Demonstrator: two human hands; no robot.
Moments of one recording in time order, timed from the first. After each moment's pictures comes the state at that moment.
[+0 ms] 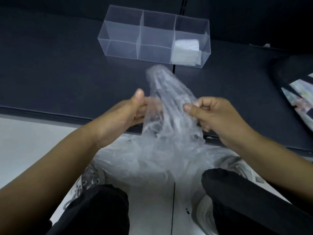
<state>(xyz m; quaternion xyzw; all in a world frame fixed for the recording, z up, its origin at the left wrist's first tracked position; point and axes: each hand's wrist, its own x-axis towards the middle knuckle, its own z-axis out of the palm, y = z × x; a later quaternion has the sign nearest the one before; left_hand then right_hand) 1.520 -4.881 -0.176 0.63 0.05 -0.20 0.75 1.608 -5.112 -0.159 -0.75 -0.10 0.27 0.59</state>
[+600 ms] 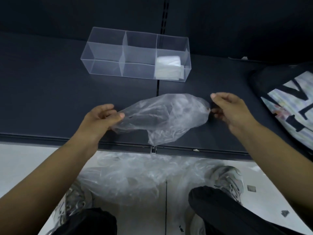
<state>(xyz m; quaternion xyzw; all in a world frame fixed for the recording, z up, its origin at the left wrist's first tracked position) 1.548 -4.872 -0.204 0.66 0.36 0.01 0.66 1.695 -5.168 -0.184 -0.78 0.12 0.14 0.59</state>
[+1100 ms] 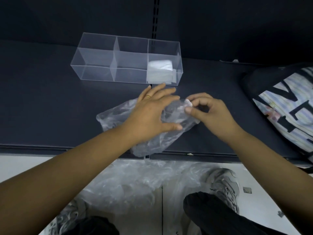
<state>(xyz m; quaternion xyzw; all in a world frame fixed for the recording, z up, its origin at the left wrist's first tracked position) 1.616 -4.959 -0.176 0.94 -0.12 0.07 0.30 1.675 -5.157 -0.173 -0.83 -0.20 0.13 0.51</state>
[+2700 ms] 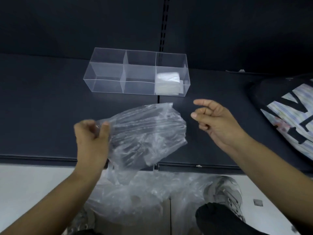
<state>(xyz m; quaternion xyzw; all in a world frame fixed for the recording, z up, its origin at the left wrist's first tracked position) 1.545 -4.874 -0.203 0.76 0.35 0.20 0.50 1.674 -5.131 -0.159 -0.67 0.02 0.22 0.71</state>
